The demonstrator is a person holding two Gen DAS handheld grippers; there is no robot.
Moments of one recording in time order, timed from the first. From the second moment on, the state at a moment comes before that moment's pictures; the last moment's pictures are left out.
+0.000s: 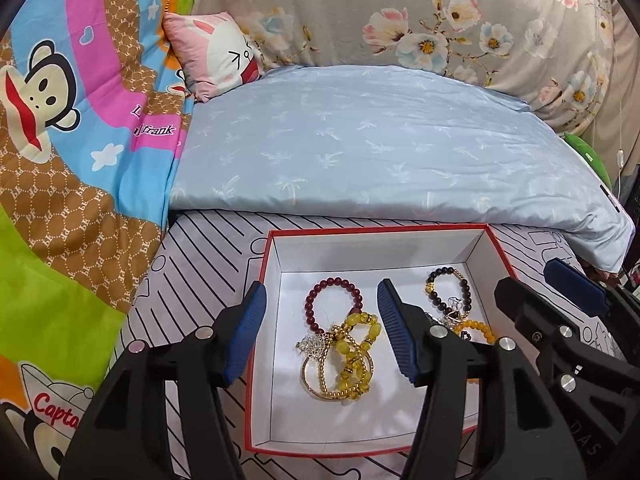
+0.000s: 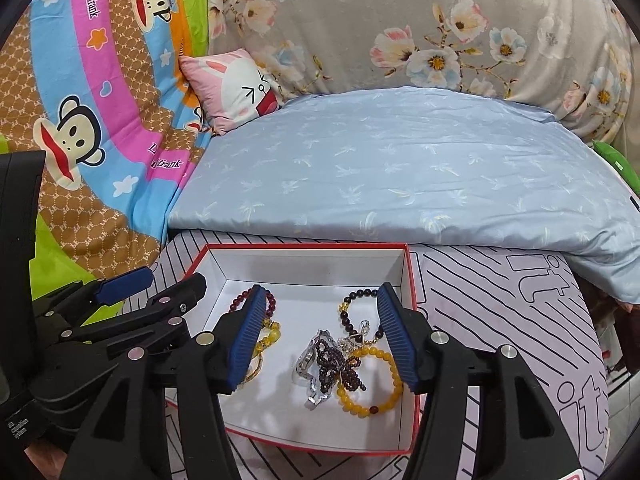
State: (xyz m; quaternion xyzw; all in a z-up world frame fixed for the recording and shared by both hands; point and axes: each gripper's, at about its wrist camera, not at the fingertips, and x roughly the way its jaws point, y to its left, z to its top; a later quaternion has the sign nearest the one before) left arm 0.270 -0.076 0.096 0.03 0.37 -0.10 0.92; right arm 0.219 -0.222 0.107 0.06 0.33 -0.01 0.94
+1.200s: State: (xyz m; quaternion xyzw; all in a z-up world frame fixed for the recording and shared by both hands) left arm 0.181 -0.054 0.078 0.04 0.37 -0.06 0.93; right arm 0.122 -0.216 0.090 0.07 0.33 -0.08 0.94
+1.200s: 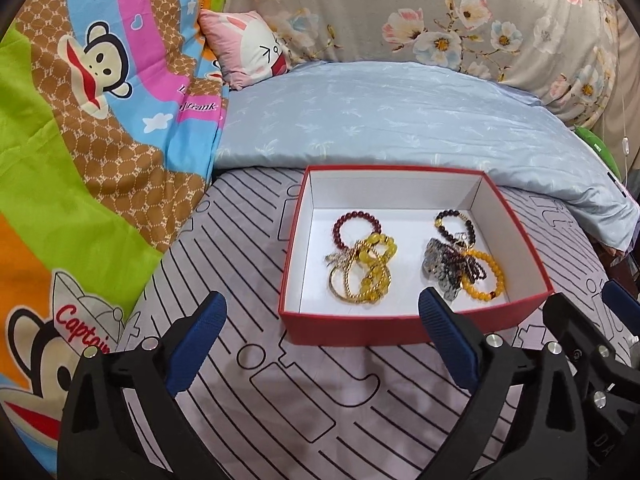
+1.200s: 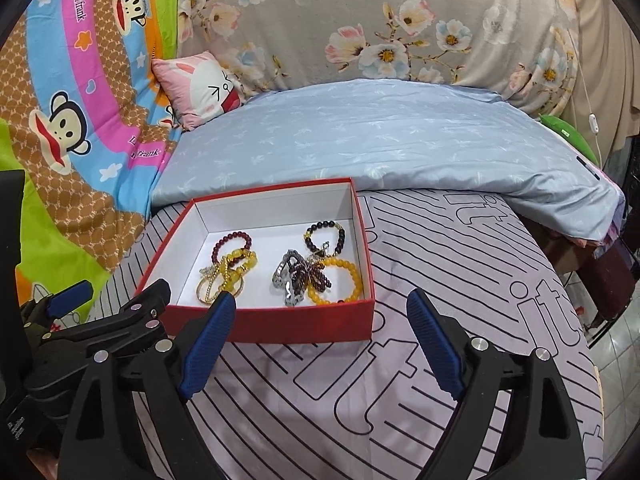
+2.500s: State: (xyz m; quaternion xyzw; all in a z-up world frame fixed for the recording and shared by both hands) left arm 0.179 -0.041 0.060 0.02 0.37 -0.05 0.93; right arm 0.119 -0.210 0.071 0.07 0.34 -0.09 0.93
